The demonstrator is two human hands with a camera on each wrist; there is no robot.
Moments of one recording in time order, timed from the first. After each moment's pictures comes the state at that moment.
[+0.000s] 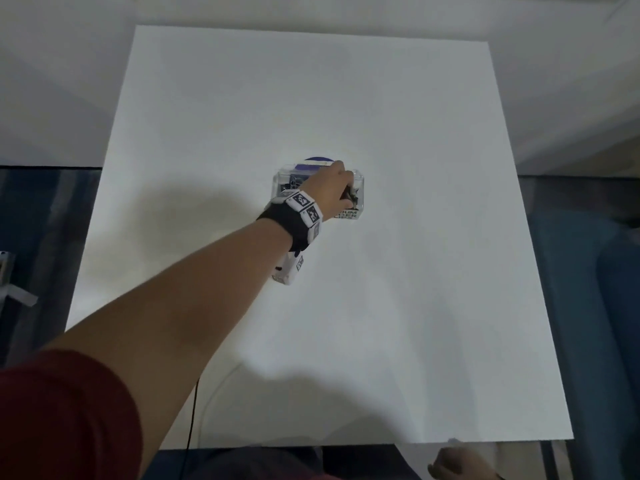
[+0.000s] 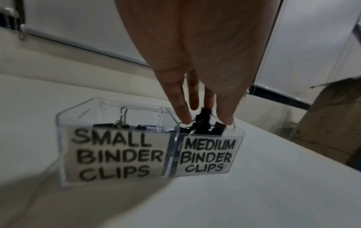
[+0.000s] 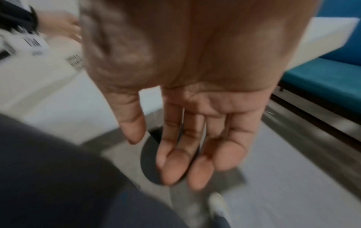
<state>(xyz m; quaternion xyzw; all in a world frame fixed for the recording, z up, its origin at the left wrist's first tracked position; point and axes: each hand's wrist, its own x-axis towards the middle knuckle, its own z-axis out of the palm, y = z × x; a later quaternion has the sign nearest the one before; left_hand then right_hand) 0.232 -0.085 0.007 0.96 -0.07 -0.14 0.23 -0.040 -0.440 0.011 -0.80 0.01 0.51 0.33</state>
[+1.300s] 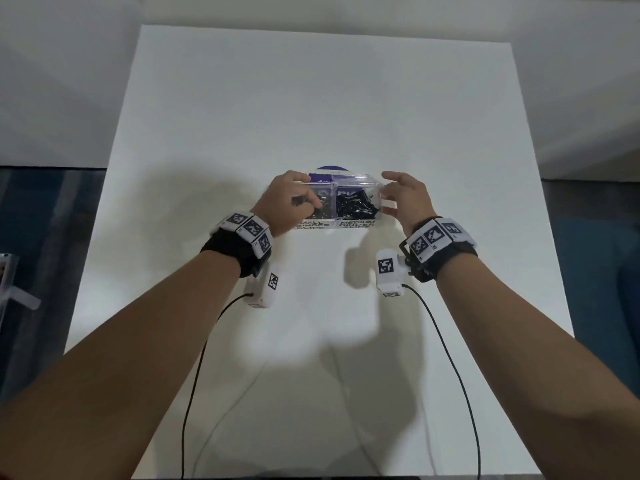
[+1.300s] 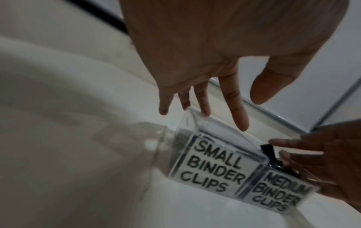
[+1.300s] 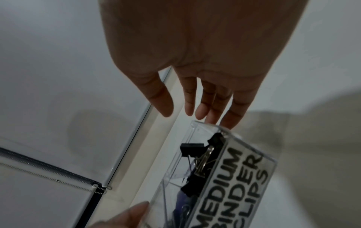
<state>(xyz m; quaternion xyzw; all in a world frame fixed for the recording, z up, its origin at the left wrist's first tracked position) 0.208 0.002 -0.010 0.88 0.06 -0.10 0.47 0.288 -0.223 -0.017 -0.73 0.12 0.24 0.63</state>
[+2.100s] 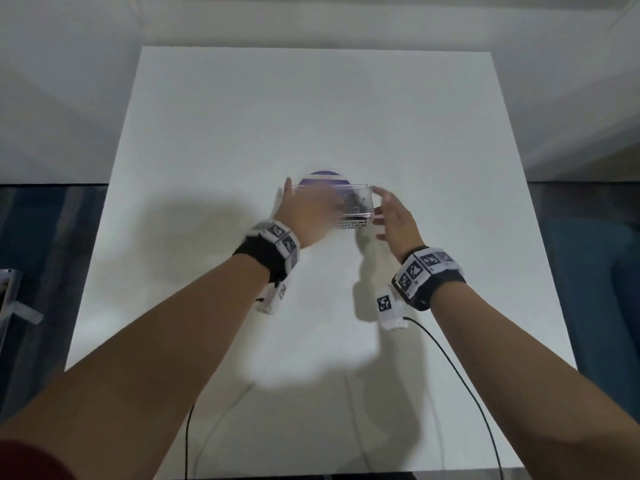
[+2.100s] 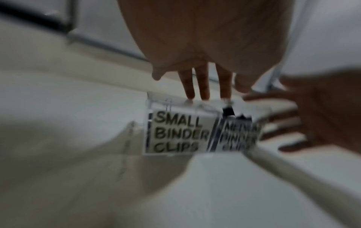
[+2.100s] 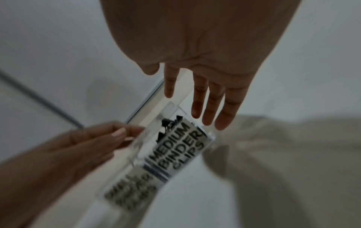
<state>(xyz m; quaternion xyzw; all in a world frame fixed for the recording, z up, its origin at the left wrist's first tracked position) 0.212 -0.044 -0.016 0.97 -0.04 -0.08 0.24 0.241 -0.245 -0.031 -0.82 -0.01 0.19 0.55</state>
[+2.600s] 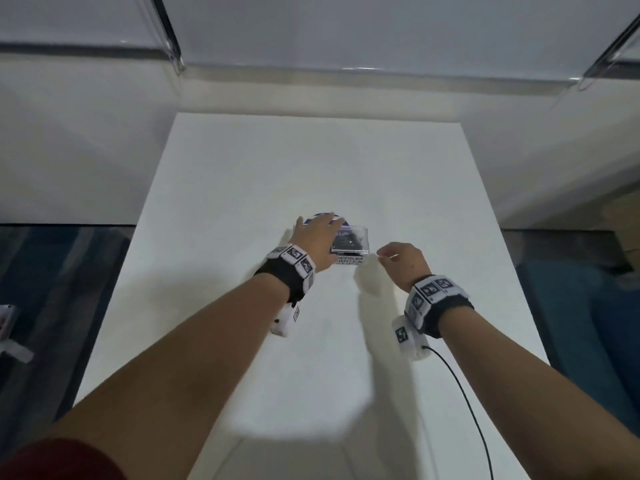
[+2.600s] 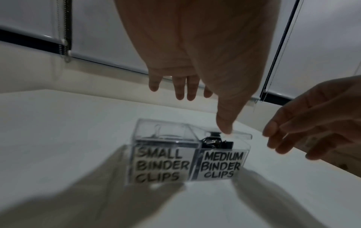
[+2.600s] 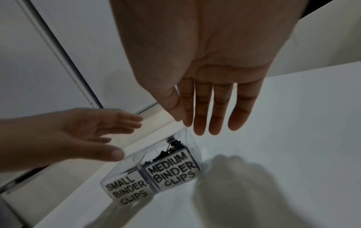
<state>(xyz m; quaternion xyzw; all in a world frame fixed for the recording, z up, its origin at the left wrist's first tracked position) 0.201 -0.055 0.041 0.98 -0.05 -0.15 0.12 0.229 -0.261 0.020 -0.93 -0.05 0.18 0.32</state>
